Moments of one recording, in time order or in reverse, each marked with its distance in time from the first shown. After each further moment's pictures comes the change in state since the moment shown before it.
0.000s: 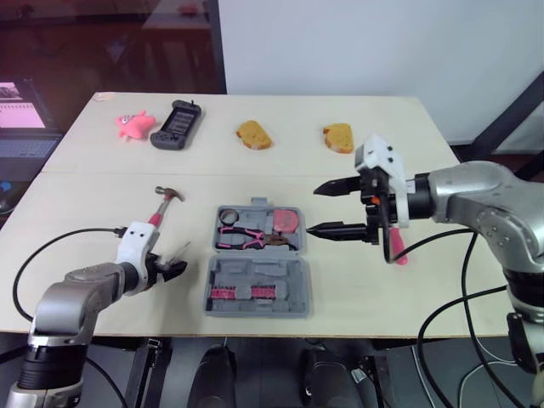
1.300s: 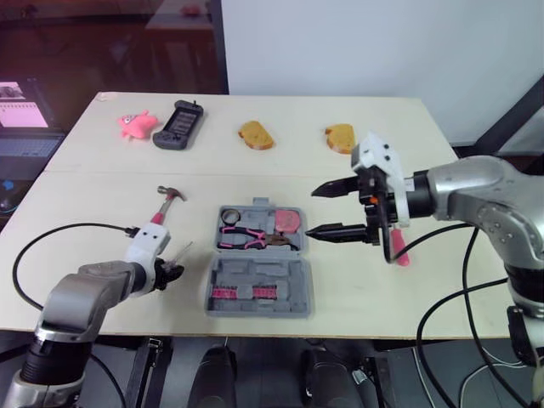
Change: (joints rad) left arm 0.005 0.065 -0.108 -0.068 -0.001 0.075 0.019; right arm -0.018 -0.003 0.009 -0.024 0.006 0.064 0.003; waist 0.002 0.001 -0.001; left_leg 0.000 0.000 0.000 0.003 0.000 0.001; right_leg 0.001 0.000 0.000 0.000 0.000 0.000
